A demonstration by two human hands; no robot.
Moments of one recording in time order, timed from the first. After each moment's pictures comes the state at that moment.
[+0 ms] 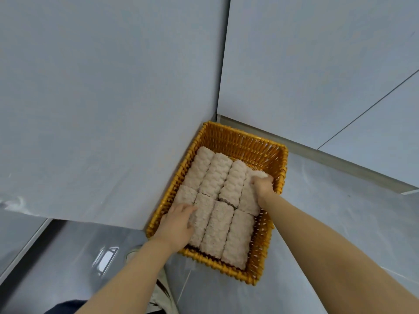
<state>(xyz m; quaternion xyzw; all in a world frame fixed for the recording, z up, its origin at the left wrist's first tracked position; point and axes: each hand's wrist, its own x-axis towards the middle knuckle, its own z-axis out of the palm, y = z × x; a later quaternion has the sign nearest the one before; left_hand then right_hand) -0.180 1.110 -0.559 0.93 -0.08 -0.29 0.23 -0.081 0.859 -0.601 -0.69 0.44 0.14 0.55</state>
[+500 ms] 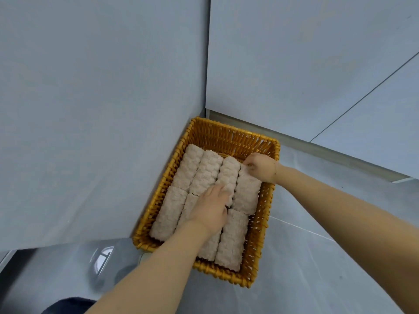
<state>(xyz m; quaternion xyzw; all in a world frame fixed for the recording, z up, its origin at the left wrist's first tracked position) -0.138 1.016 -0.568 0.92 -0.21 -0.22 0.23 -0.031 0.812 -0.566 -0.94 -0.07 0.30 0.11</state>
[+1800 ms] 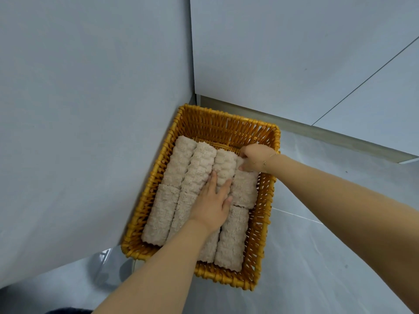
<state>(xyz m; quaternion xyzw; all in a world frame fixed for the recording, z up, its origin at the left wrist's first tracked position) -0.131 1.000 -0.615 0.91 -0.16 -0.29 0.22 -0.018 0.820 -0.583 -0.94 -0.08 0.34 -0.02</state>
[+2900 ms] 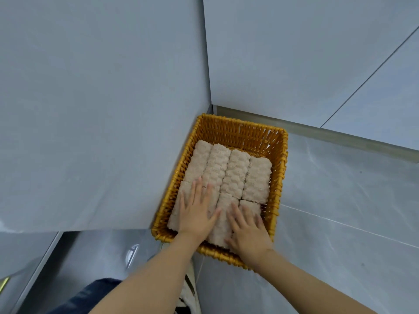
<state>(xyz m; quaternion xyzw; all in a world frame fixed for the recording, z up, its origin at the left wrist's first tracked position) -0.176 1.066 -0.596 0.97 -0.10 -0.22 0.05 -0.234 0.905 -0.596 -0.95 -0.10 0.27 0.07</state>
